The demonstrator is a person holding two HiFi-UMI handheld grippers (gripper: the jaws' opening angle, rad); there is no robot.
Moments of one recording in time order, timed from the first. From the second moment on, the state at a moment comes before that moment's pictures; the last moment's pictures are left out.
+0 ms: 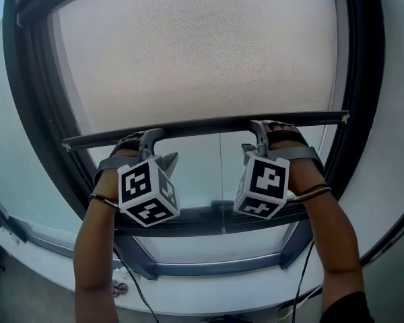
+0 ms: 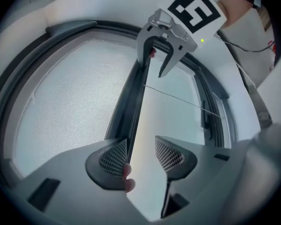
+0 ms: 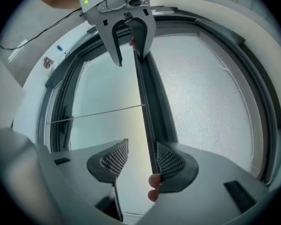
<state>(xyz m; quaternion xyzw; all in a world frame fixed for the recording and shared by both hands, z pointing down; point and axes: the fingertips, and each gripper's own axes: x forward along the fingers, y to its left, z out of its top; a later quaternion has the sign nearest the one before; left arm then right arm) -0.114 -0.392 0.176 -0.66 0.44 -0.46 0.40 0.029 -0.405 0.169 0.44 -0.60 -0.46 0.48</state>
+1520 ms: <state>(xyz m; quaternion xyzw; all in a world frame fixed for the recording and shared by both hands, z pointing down) -0.111 -0.384 0.392 -0.70 0.35 -0.54 0.31 0.032 -0.391 0.387 0.32 -0.68 -0.38 0.53</state>
